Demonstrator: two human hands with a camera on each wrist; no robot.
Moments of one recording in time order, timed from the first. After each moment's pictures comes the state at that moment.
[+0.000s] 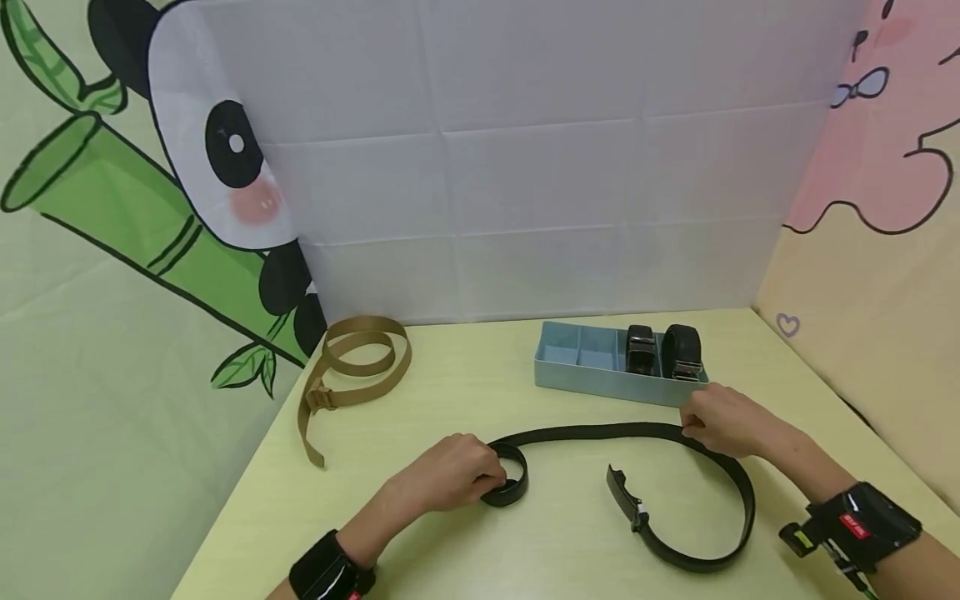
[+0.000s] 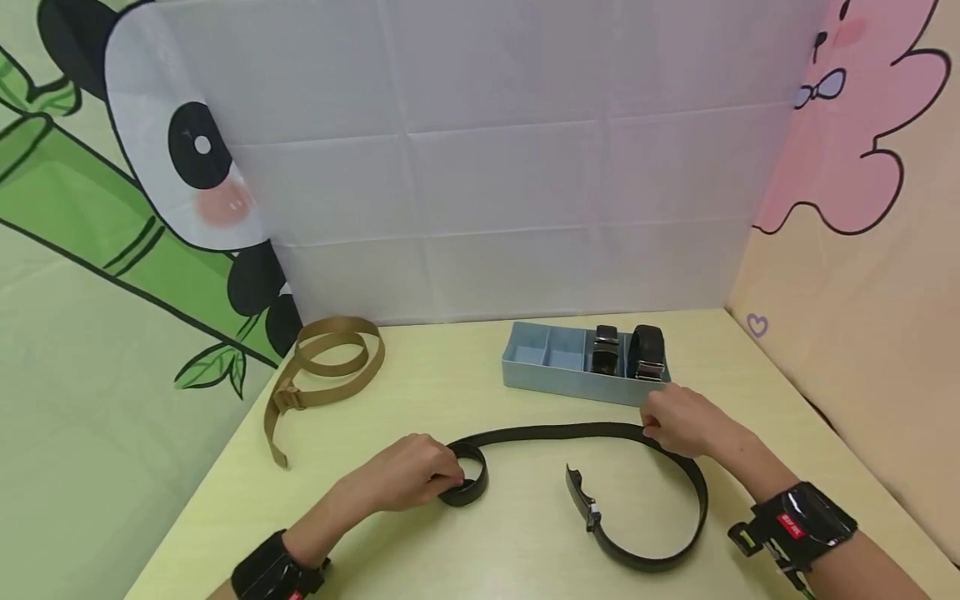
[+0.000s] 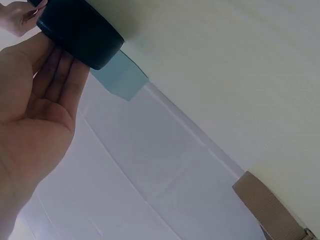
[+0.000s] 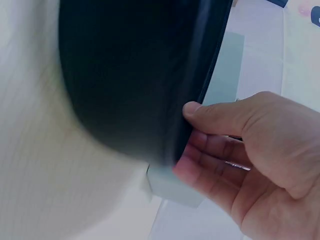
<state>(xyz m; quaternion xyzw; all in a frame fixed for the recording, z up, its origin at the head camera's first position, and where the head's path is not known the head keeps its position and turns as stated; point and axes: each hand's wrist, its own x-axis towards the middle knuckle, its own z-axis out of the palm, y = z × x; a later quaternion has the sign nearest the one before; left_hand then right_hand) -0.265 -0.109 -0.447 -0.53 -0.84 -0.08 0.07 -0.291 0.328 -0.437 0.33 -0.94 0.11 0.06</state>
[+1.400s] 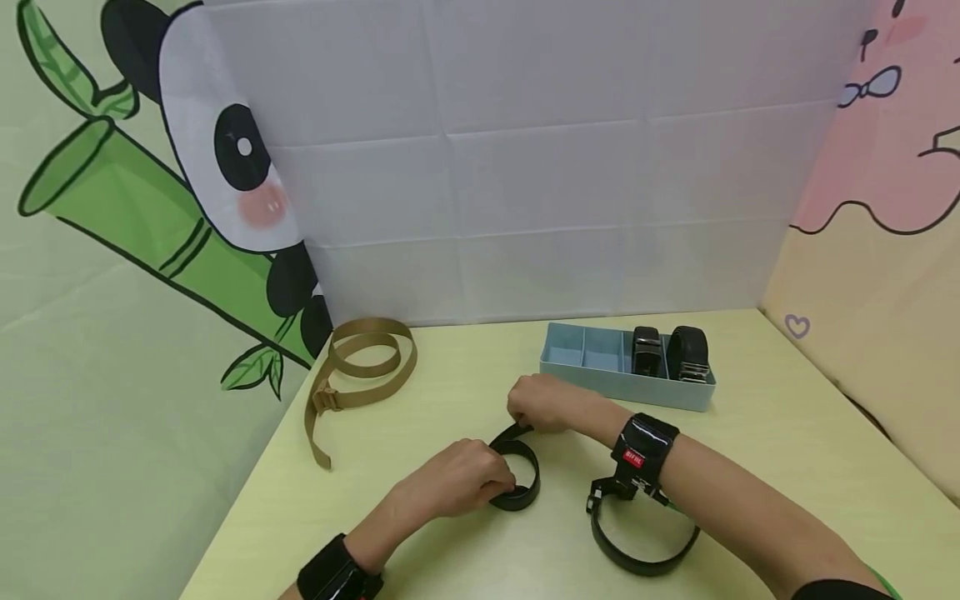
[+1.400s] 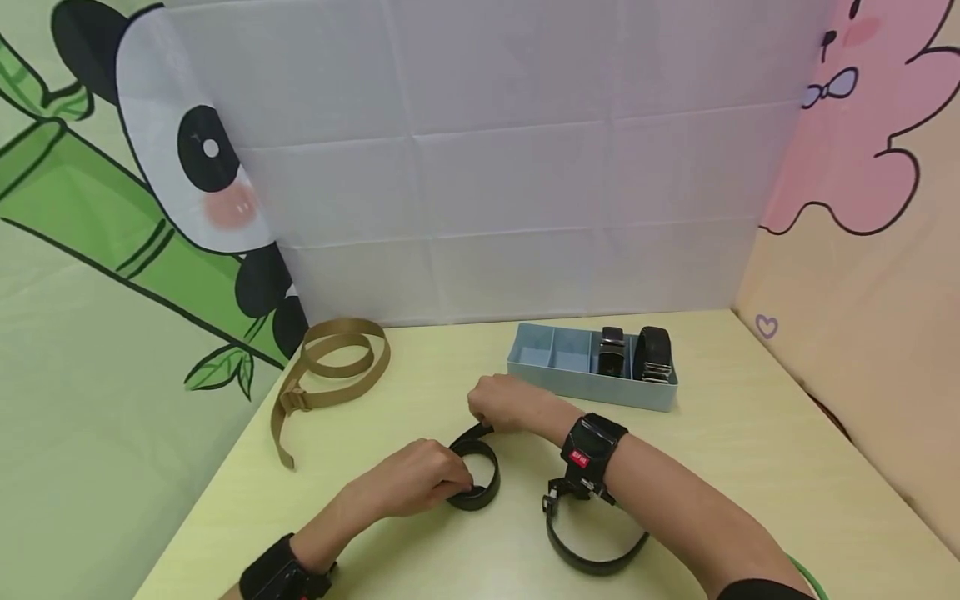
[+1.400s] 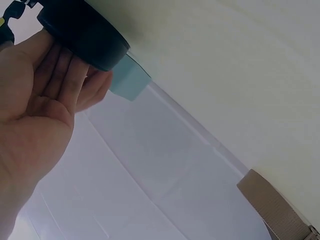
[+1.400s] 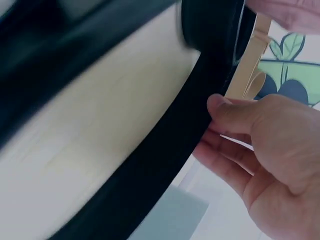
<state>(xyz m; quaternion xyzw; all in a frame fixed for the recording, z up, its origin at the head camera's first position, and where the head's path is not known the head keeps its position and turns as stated) -0.258 -0.108 -0.443 -0.54 -0.83 -0.07 0.08 -0.349 0.092 -0.422 0.46 -0.89 -0.03 0.01</state>
